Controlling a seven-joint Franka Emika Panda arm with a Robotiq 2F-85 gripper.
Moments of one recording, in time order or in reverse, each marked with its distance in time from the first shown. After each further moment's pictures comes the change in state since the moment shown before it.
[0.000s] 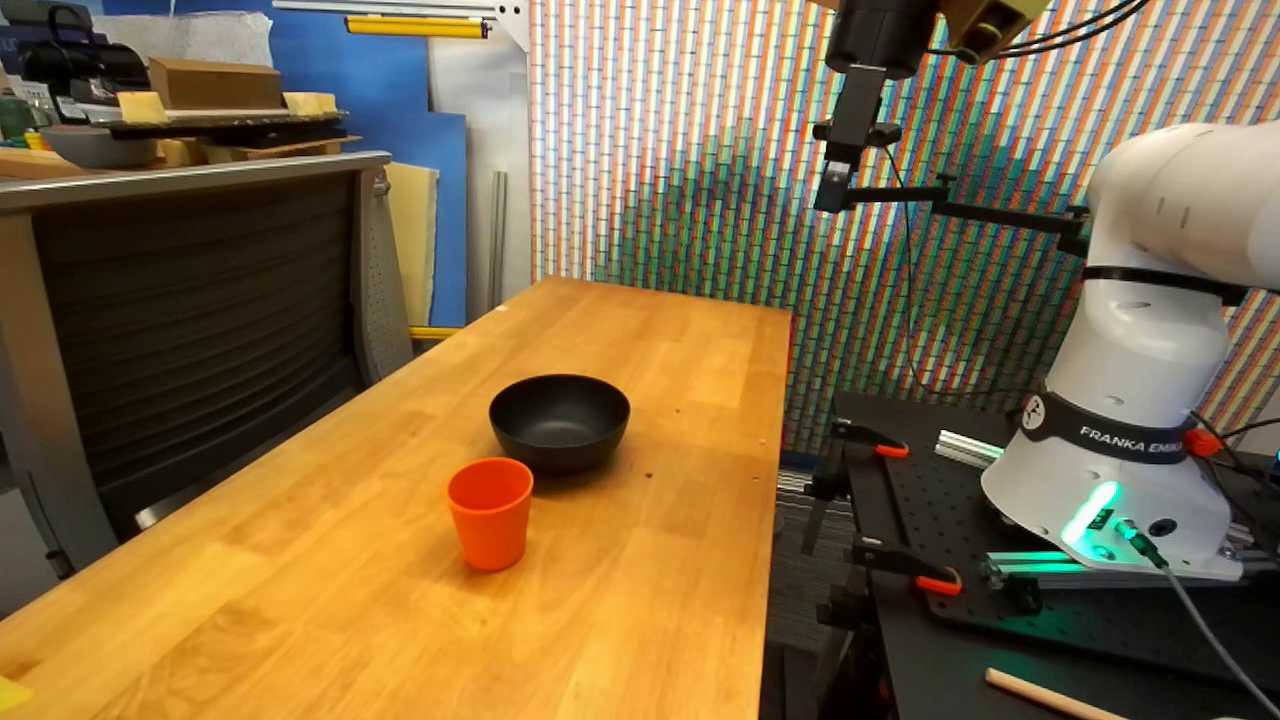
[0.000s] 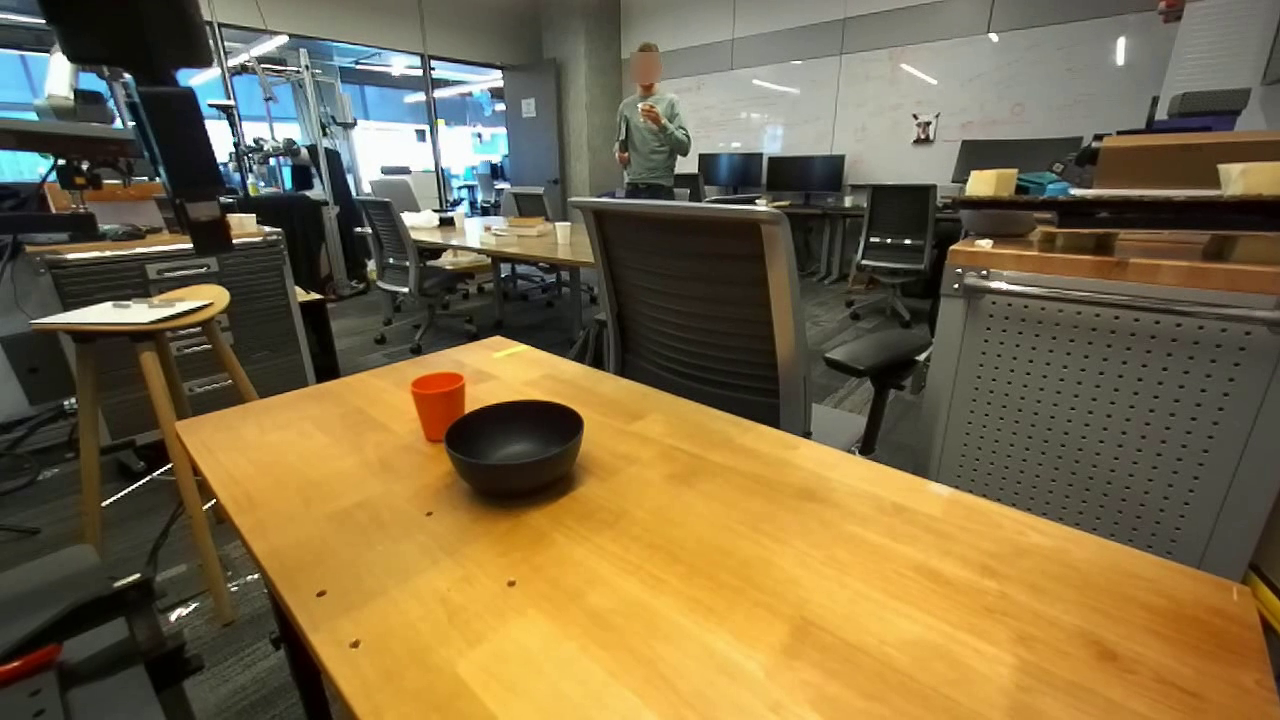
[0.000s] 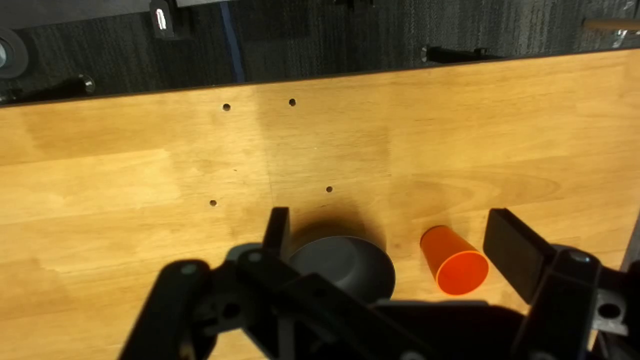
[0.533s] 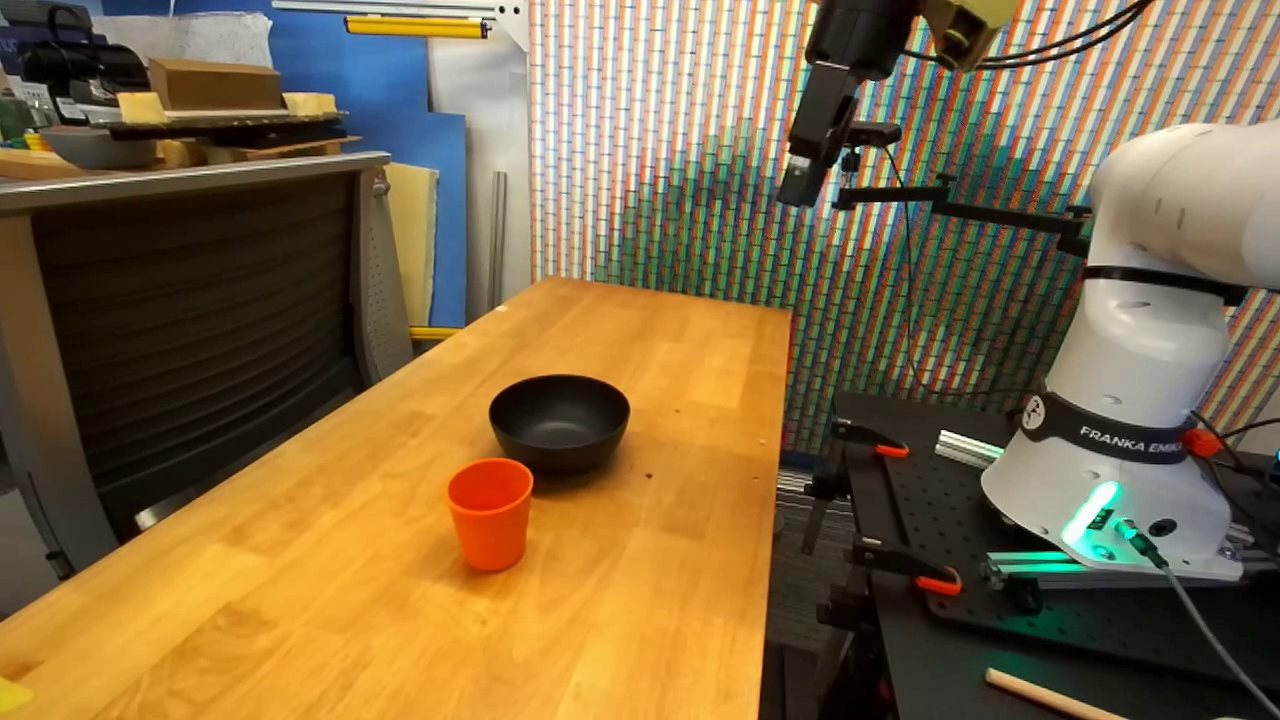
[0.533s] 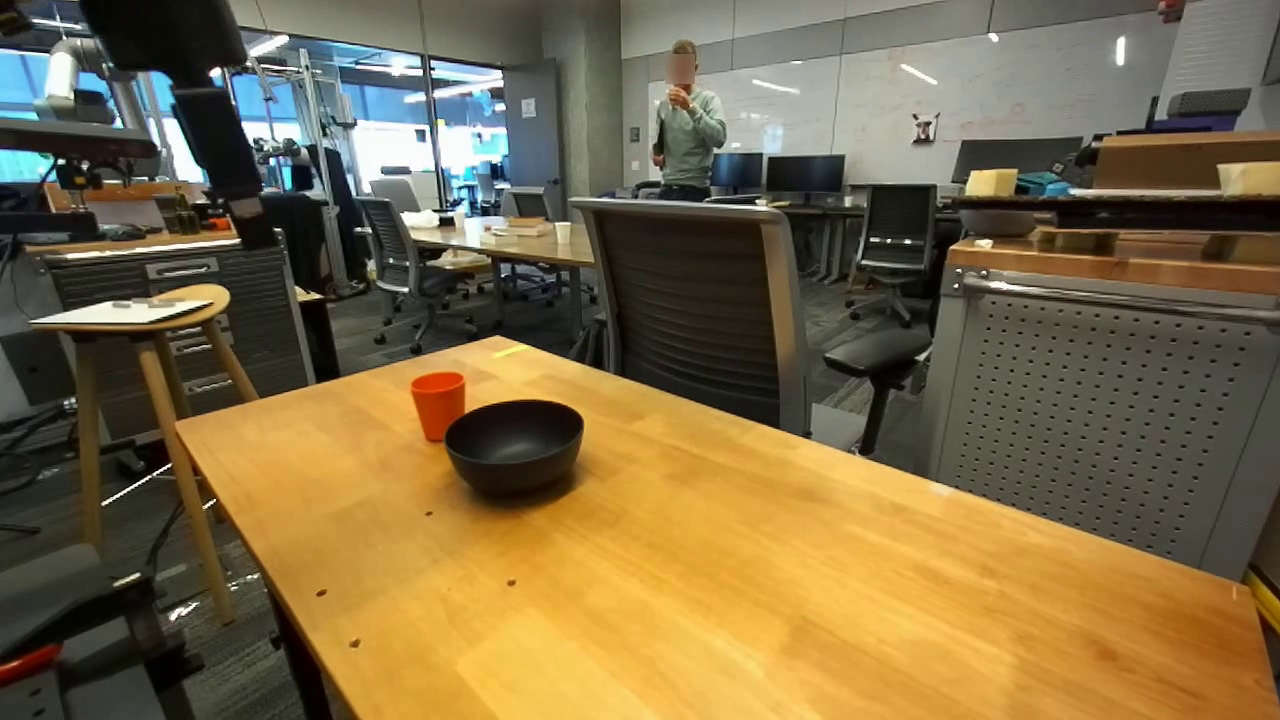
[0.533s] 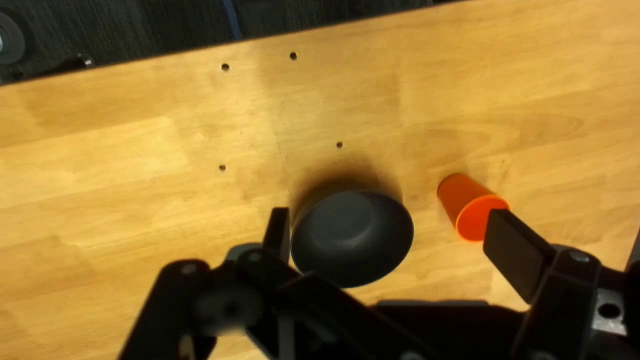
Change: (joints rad) arm -0.028 0.042 0.021 -0.004 0.000 0.138 0.074
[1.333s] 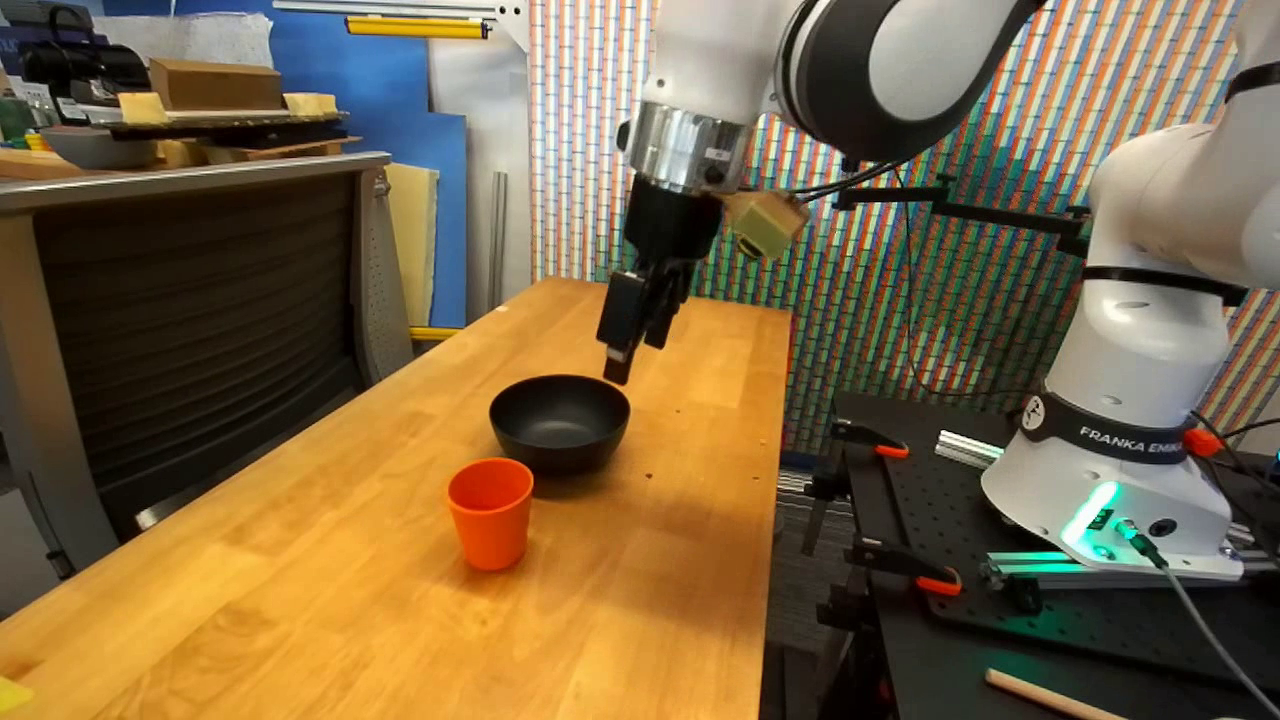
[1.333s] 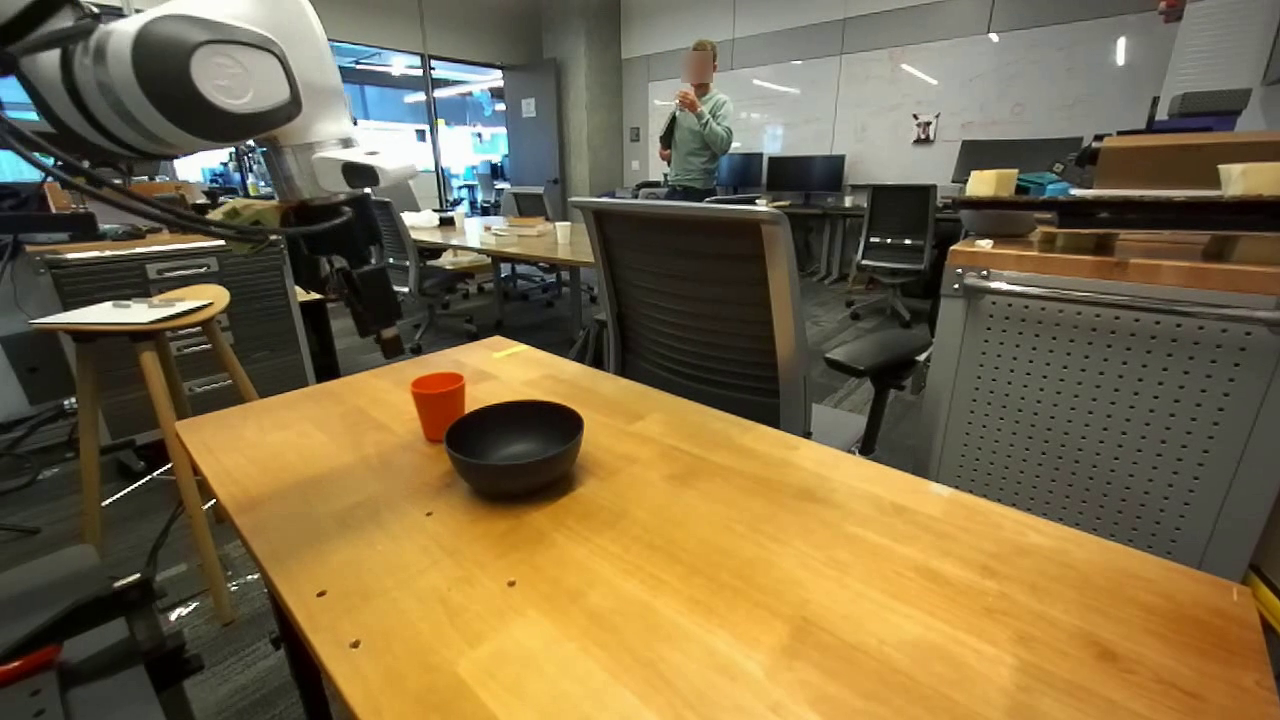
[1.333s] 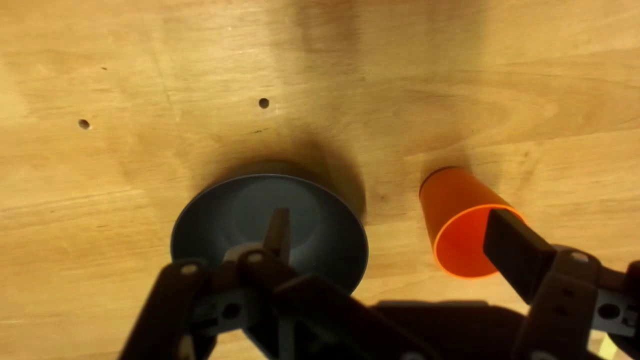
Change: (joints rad) arm 0.006 0.718 0.251 0.198 -0.176 0.503 0.299
